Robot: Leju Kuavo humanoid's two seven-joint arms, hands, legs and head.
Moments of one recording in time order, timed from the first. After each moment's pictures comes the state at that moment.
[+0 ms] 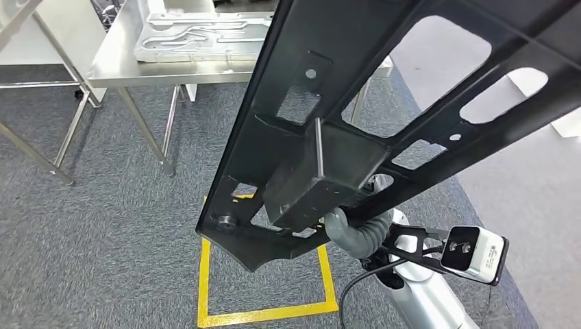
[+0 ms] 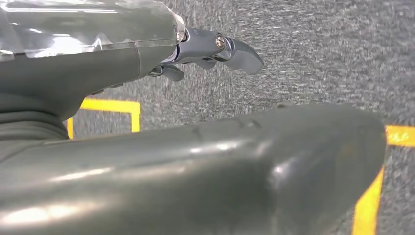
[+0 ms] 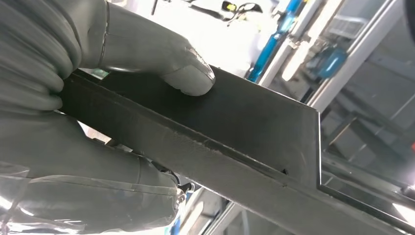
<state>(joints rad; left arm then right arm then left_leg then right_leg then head) -0.11 0.00 1.28 -0.22 -0.99 0.04 -0.25 -0.40 -0.10 0.53 -1.89 -0.29 0.25 -0.60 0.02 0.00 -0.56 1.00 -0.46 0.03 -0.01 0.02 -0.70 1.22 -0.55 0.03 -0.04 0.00</state>
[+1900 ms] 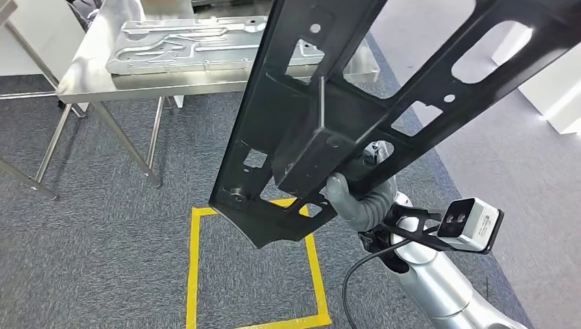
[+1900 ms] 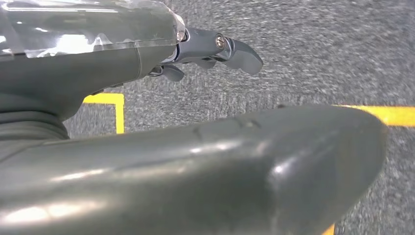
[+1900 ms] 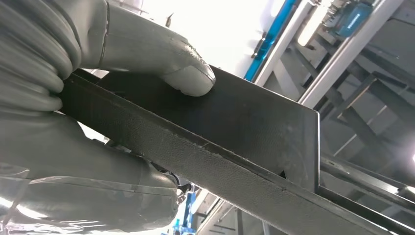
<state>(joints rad) -0.10 0.03 1.28 -0.22 -0.98 0.00 -0.28 -0.51 -0.20 0.62 -1.84 -0.38 0.06 -0.61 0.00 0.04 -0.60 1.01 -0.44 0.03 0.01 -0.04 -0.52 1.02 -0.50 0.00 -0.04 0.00</state>
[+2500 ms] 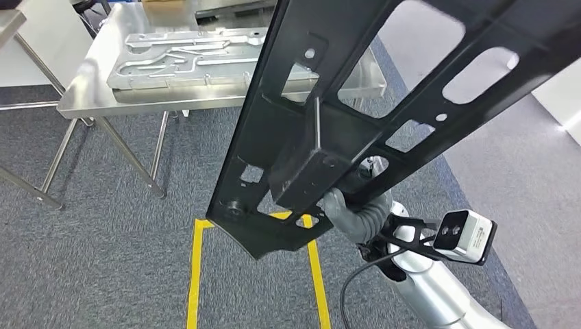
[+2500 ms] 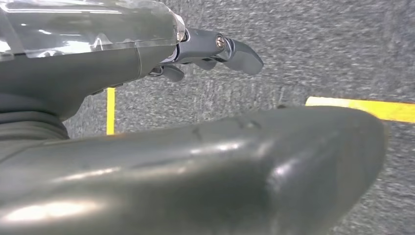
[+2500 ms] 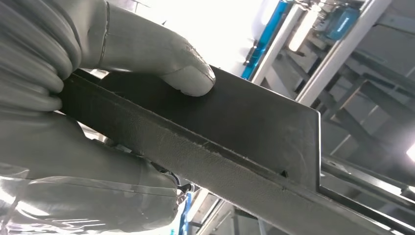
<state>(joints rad) -0.10 0.02 1.30 -0.22 -0.95 0.01 -0.28 -0.47 -0.19 0.62 -1.84 -0.35 0.12 -0.63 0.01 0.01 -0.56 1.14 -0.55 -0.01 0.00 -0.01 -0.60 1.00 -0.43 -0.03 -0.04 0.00</state>
